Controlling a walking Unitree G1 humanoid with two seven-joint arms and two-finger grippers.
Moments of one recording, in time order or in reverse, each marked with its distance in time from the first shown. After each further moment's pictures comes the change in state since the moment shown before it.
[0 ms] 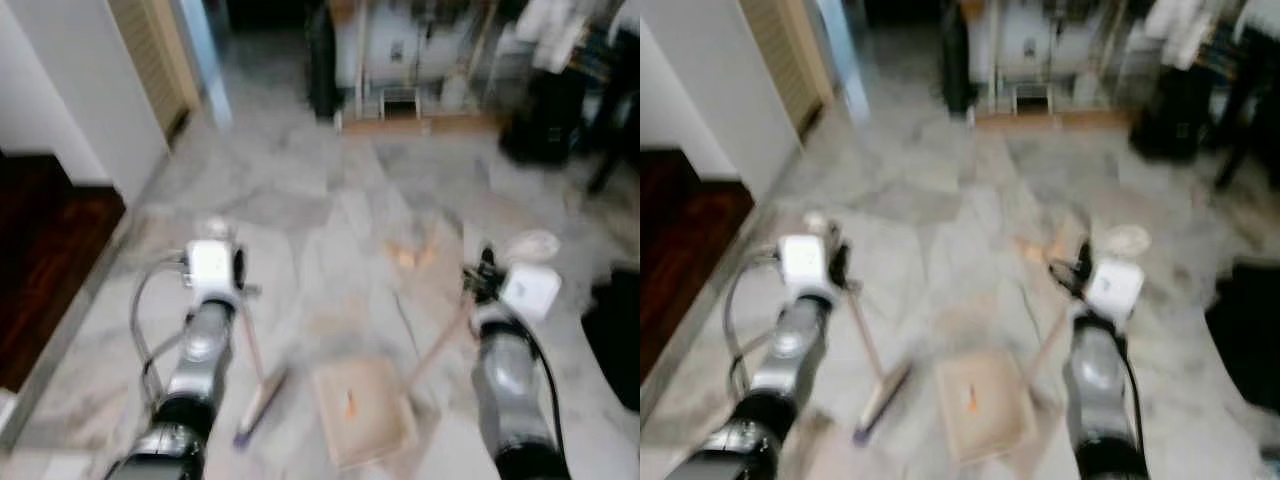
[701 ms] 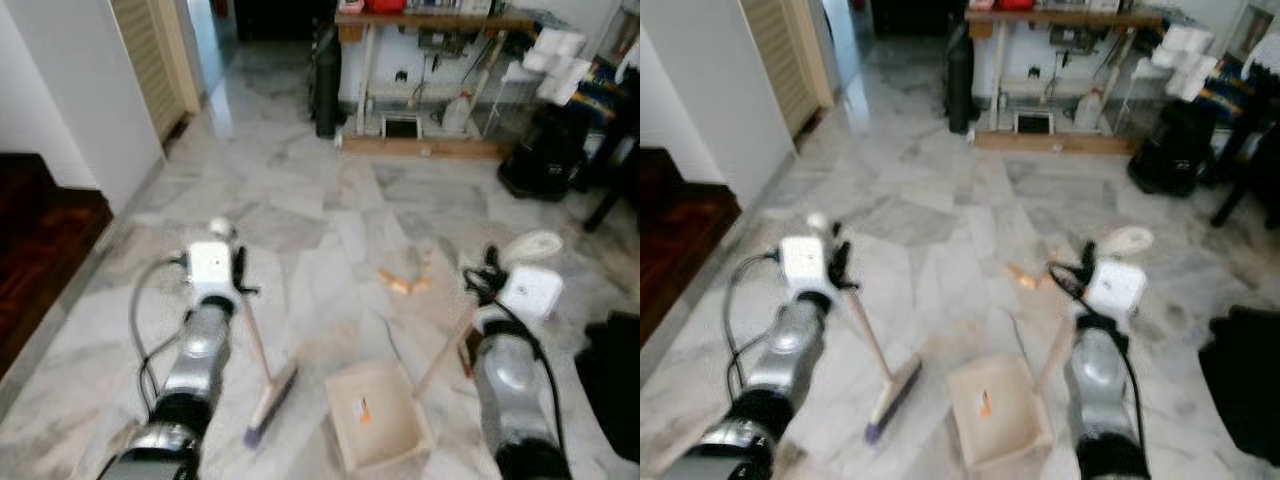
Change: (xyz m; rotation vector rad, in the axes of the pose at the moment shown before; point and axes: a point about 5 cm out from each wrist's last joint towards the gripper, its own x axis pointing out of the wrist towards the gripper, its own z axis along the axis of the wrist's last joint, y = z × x) left arm -0.001 0.027 0.001 0.041 0.000 0.070; right arm 0.000 0.012 0.005 0.024 -0.025 0.027
